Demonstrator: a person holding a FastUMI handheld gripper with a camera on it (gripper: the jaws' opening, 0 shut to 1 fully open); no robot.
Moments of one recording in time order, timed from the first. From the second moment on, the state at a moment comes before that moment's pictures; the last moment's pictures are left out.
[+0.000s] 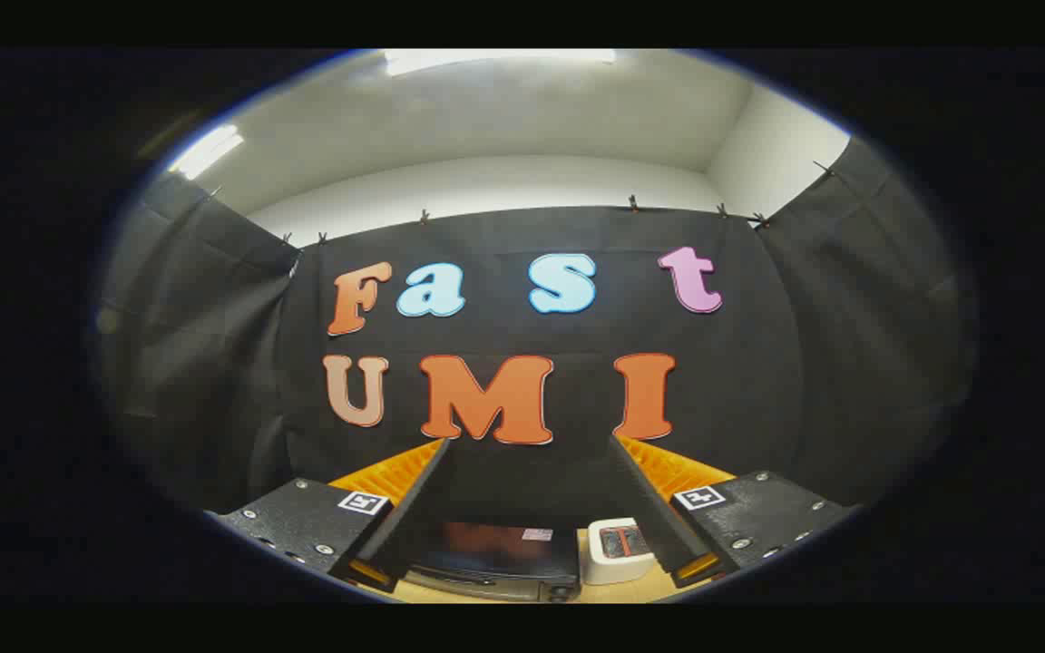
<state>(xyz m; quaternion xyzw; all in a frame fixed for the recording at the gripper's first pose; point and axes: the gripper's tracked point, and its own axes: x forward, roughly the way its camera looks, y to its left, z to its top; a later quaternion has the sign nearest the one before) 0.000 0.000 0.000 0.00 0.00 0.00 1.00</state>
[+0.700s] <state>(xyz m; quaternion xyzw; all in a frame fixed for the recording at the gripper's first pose) 0.013 0.028 -0.013 0.01 0.01 0.02 1.00</state>
